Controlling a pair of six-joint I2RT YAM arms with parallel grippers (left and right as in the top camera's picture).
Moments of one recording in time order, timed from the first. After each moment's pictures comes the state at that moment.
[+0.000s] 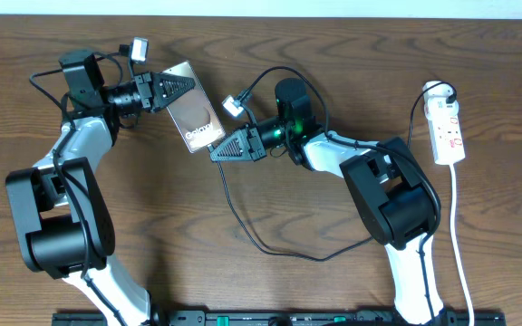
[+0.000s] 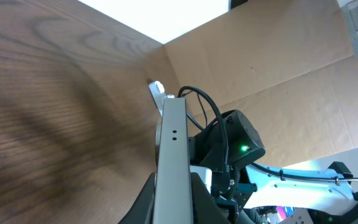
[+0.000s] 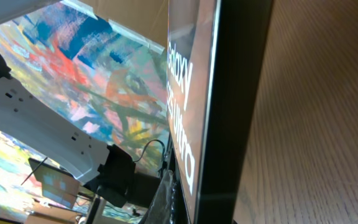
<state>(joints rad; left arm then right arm) 0.21 1.94 1.19 0.24 1.46 -0.59 0.53 2.25 1.31 0.69 -1.42 0.76</state>
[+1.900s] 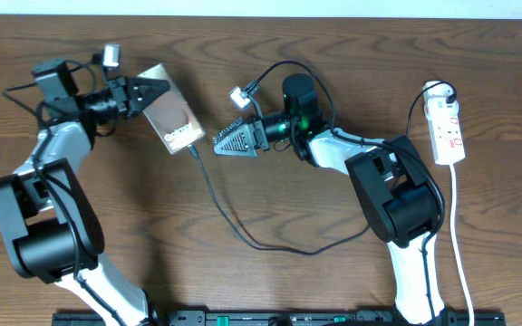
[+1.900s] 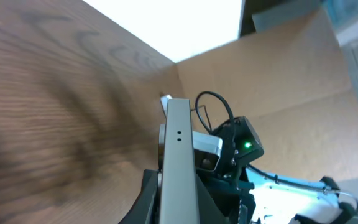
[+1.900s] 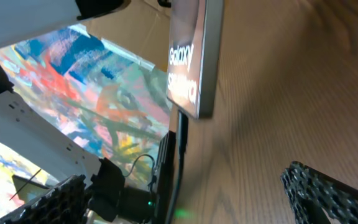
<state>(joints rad) 0.34 1.94 1.19 0.13 1.47 -0.56 0.50 2.25 1.31 0.71 -1.38 0.77</state>
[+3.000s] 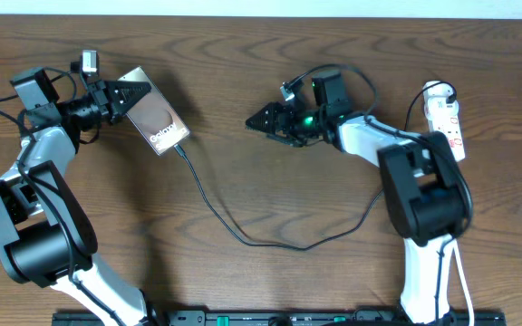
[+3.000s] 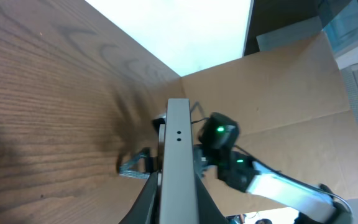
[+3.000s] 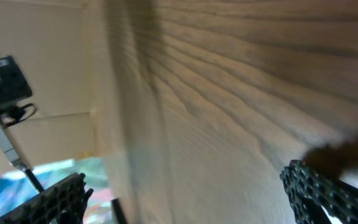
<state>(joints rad) 0.41 1.94 1.19 0.09 1.47 -0.55 0.35 2.15 1.31 -0.02 -0.89 0.65</state>
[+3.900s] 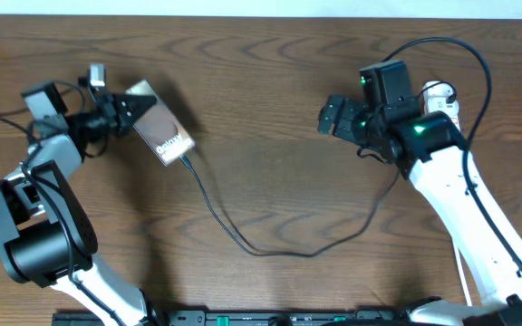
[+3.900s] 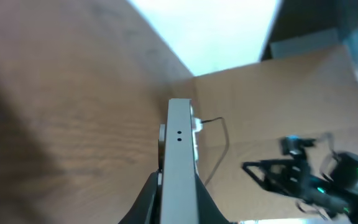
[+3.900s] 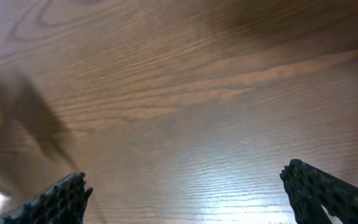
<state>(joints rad) 0.41 1.94 1.07 0.07 1.38 -0.51 0.35 1.48 1.32 -0.80 -0.02 0.65</state>
